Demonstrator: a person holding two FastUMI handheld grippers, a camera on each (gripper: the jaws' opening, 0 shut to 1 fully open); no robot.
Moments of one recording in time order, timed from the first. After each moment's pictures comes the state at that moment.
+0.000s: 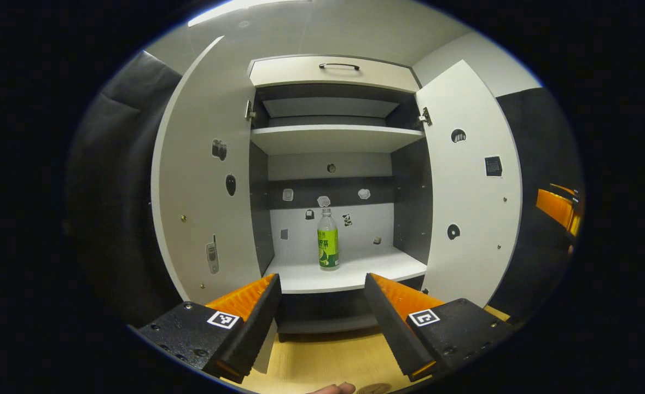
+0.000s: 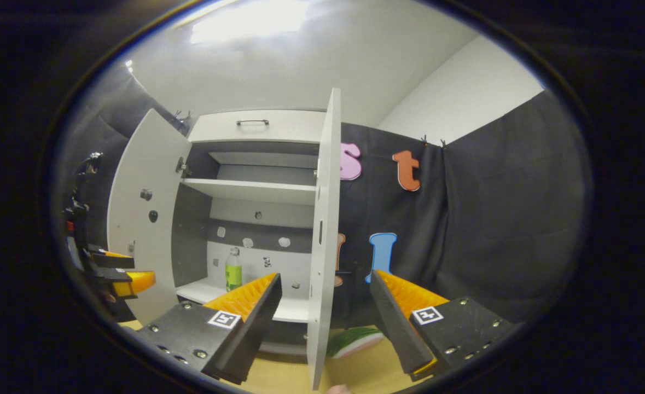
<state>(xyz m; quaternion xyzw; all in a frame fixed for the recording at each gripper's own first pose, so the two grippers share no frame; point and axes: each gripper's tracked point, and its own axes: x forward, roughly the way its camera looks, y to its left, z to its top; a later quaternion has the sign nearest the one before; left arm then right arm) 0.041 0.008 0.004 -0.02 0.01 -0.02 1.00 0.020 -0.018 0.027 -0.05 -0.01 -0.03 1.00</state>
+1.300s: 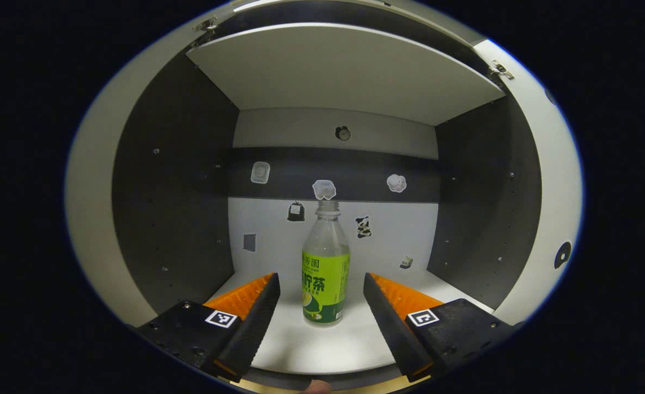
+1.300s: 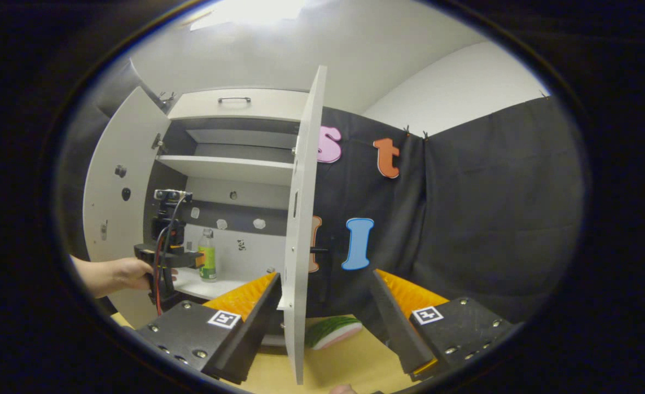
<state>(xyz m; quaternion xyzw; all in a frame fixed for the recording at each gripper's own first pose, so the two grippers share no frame) 0.356 -0.013 -0.039 -0.06 0.01 -0.02 1.00 0.029 -0.042 0.004 -0.07 0.01 -0.10 0.99</state>
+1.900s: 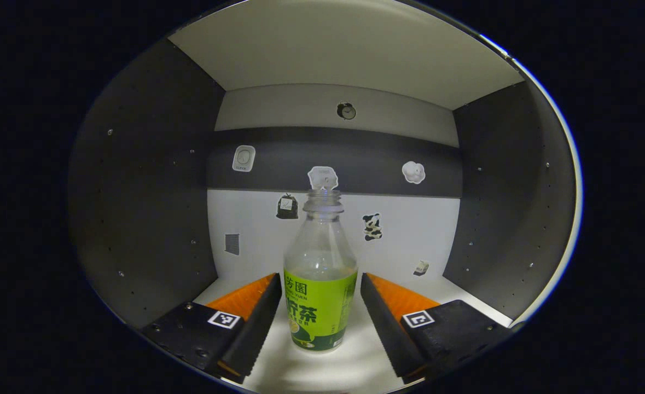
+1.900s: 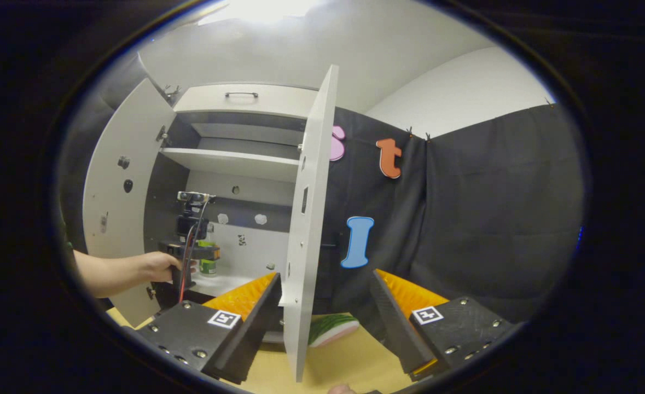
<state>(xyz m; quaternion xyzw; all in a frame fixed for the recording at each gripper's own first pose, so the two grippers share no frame) 0.418 -0.017 -0.049 -0.06 0.03 -0.01 1.00 0.027 -0.032 0.003 -0.09 0.02 -0.10 0.99</state>
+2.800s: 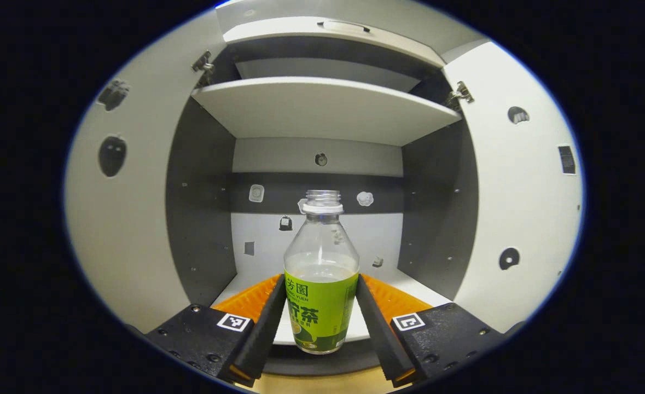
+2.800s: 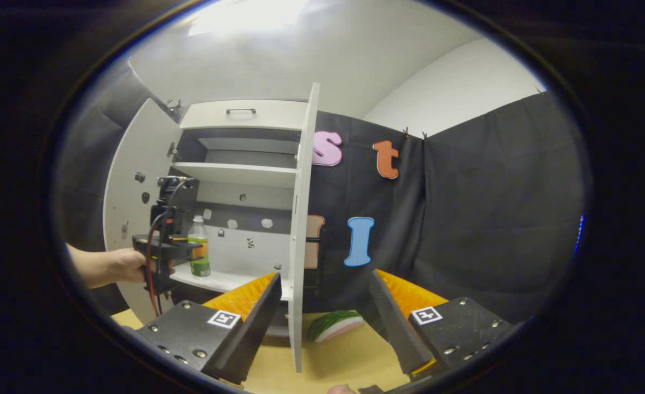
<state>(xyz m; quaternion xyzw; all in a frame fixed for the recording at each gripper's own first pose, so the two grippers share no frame) 0.213 -0.026 0.003 -0.05 -0.01 -0.05 1.00 -0.021 -0.051 0.012 -0.05 0.00 -0.08 1.00</state>
